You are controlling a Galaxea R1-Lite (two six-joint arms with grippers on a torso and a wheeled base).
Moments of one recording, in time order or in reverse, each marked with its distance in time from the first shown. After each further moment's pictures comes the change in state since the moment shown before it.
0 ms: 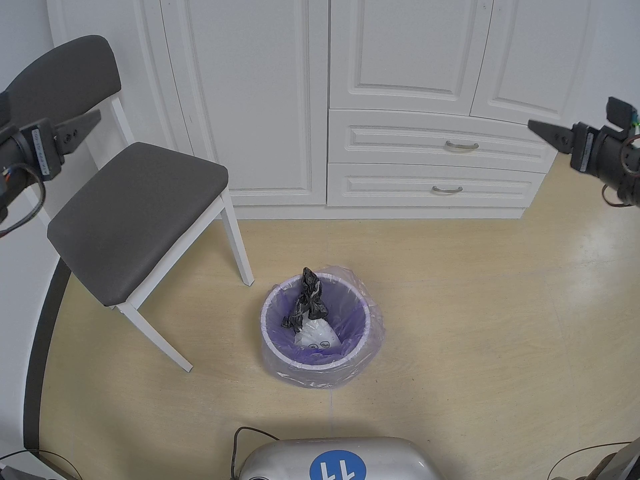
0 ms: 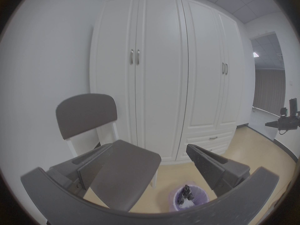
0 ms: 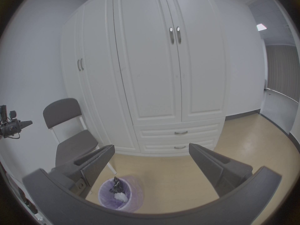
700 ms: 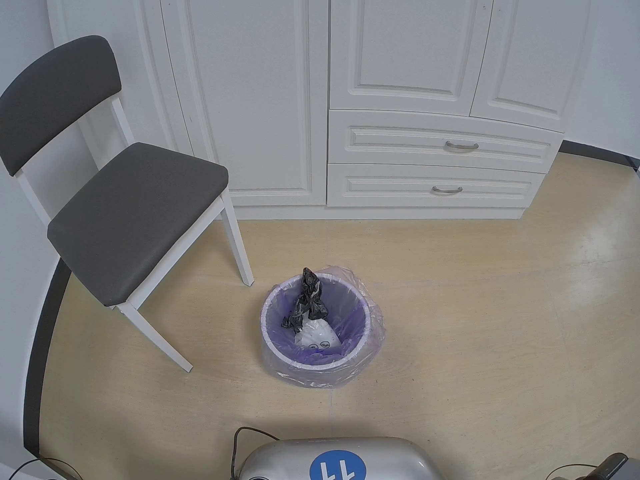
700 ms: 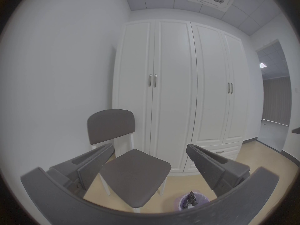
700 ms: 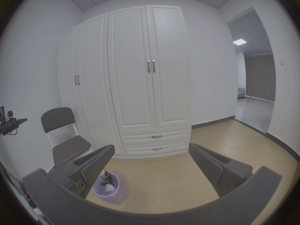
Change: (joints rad) left arm 0.050 -0.366 0.103 0.098 0.074 -0.015; right arm -0.169 -0.684 0.176 0.388 -0.028 -0.005
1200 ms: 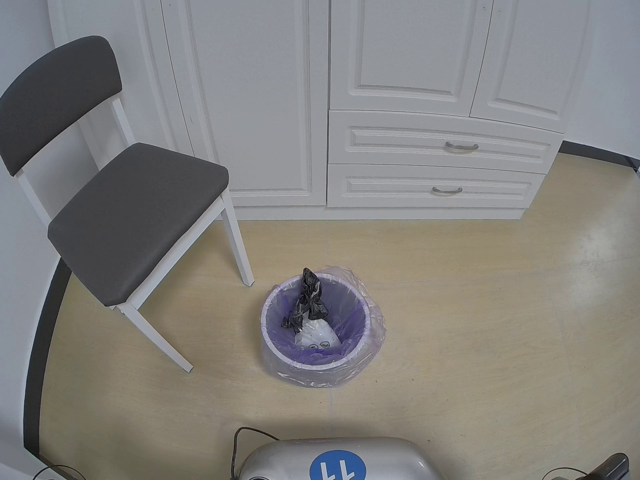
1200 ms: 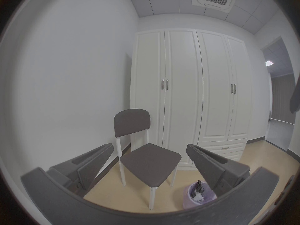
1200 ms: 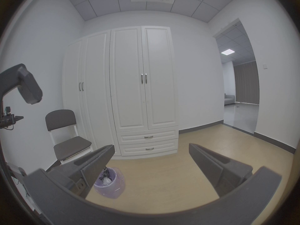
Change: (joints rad) left arm 0.081 -0.448 0.003 0.446 0.036 -0.007; right arm -0.082 -0.565 -0.038 0.520 -0.006 0.000
